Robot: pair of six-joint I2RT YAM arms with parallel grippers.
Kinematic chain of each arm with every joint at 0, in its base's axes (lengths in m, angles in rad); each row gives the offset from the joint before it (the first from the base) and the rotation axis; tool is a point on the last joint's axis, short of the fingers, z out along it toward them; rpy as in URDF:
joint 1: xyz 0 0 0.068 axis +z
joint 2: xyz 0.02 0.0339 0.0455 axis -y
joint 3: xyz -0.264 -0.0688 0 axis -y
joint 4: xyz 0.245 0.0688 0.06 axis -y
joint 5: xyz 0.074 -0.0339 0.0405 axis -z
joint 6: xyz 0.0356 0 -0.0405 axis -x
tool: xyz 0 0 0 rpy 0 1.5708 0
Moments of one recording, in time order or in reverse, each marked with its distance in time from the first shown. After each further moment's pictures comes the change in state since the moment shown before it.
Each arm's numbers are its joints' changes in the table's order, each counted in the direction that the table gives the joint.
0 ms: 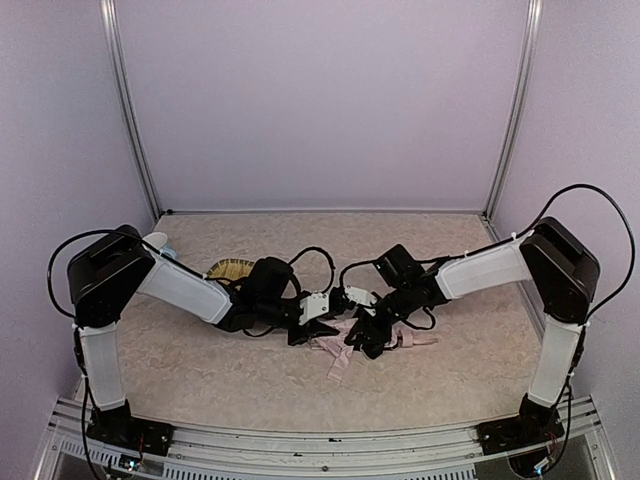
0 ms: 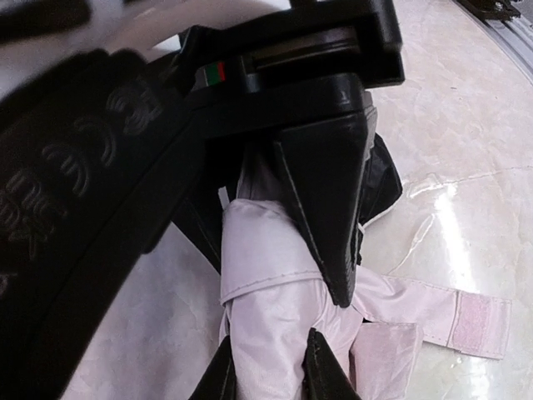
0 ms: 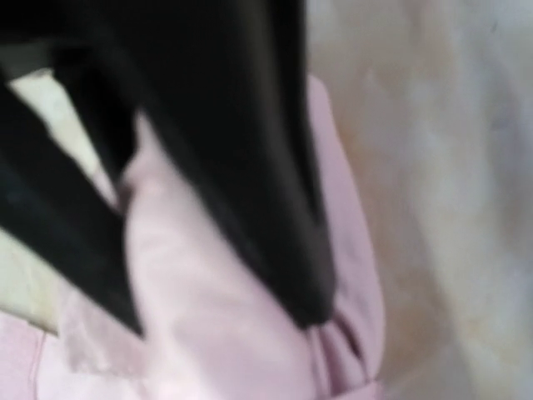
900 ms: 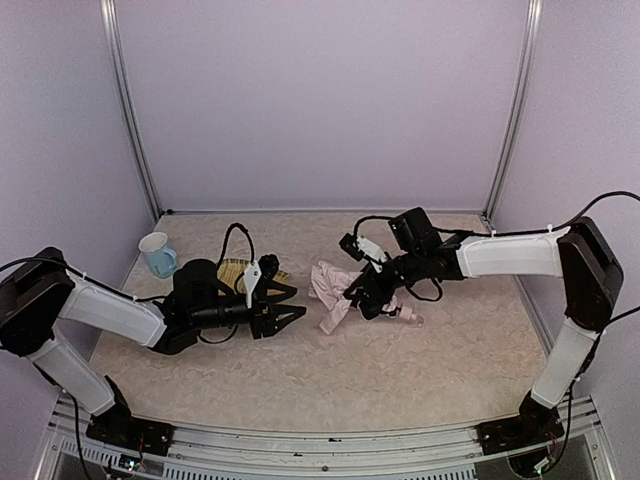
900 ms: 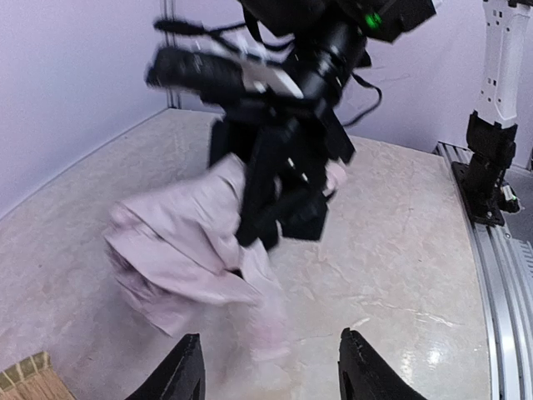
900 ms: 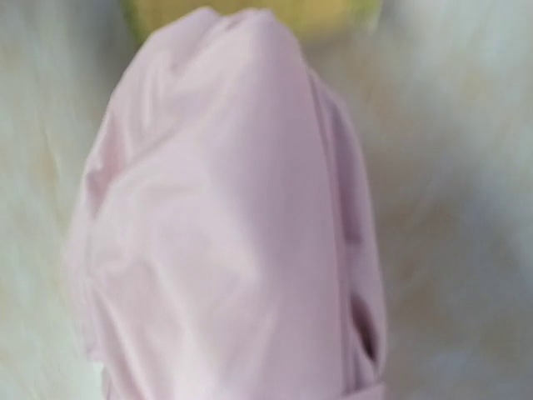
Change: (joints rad) left arm 0.075 0.435 -0.428 0.455 -0.051 0.562; right arm -0.058 0.117 0.072 0.008 0.058 -0.214
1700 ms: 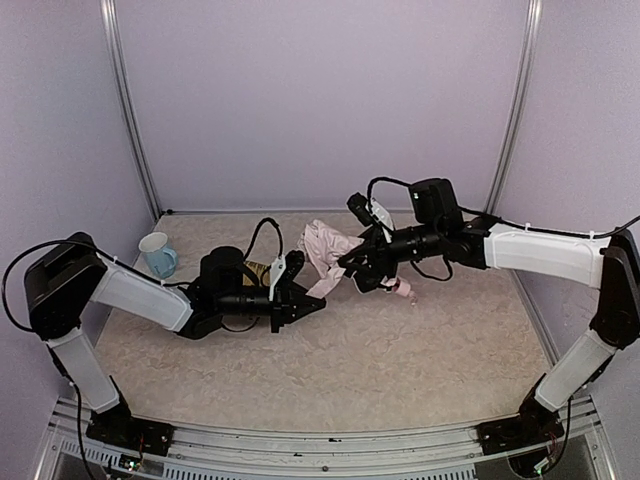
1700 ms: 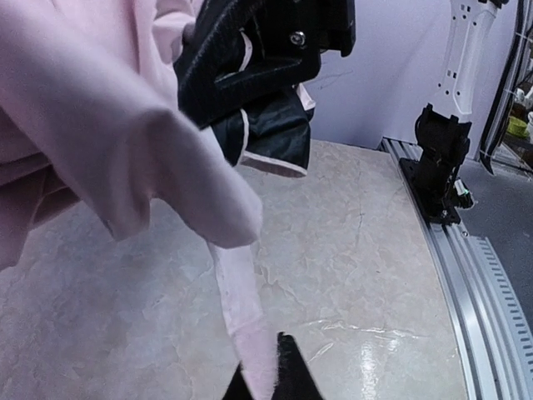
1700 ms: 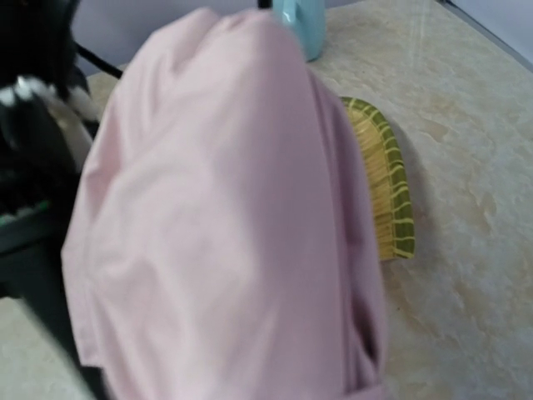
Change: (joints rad) left arm -0.018 -0.179 0.172 -0.023 0.220 0.029; right arm 0.002 0.190 0.063 0.068 -0.146 -0.037
